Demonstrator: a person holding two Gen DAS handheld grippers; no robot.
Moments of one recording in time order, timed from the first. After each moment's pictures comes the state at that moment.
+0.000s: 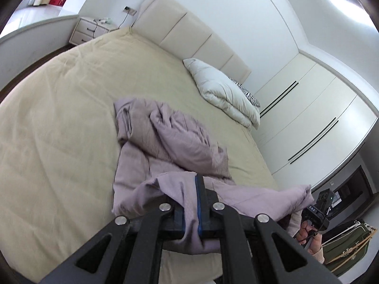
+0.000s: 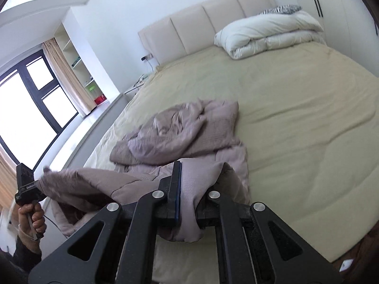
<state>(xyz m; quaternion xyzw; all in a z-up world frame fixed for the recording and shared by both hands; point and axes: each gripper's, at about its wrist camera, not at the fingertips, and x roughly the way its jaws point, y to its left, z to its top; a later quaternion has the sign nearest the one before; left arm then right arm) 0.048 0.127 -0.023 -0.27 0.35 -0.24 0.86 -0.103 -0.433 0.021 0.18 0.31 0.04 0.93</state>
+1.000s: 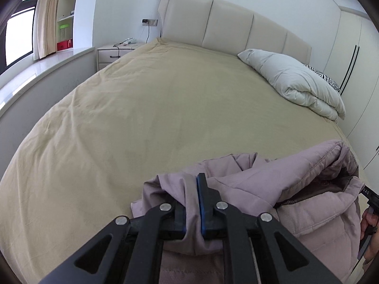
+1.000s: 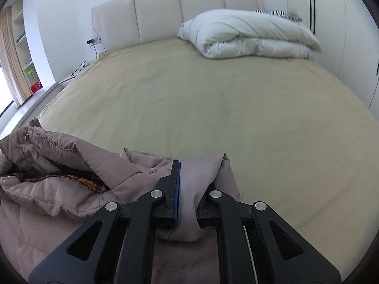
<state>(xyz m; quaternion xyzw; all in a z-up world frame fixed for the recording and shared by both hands) 0.376 0.054 -0.125 -0.09 0.38 -0.06 0.92 0.351 -0.456 -0.107 0.10 0.37 -0.10 0.92</state>
